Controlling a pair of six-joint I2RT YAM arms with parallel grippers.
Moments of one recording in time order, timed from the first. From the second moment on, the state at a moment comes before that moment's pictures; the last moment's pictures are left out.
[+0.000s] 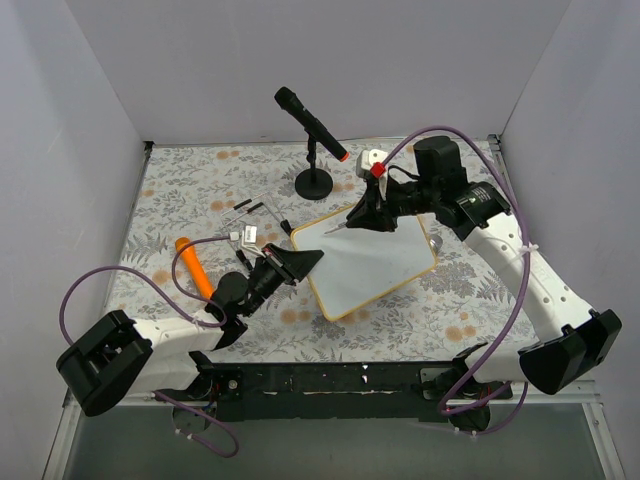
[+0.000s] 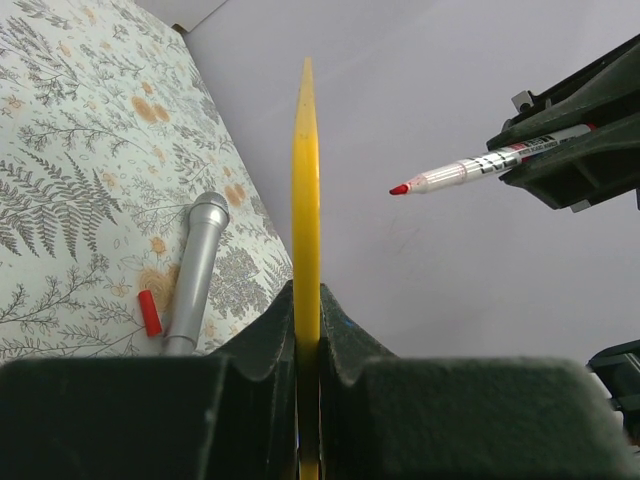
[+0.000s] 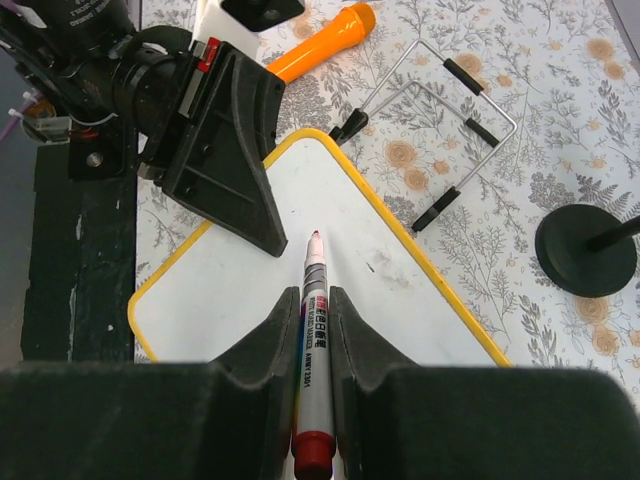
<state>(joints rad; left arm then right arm) -0.81 1.17 0.24 1.13 -0.05 -1.05 0.54 1.32 1.44 -0.69 -0.87 -0.48</state>
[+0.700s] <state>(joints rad) -0.86 1.17 0.26 1.09 -0.14 -1.03 0.58 1.33 1.40 -0.61 -0.78 -0.41</state>
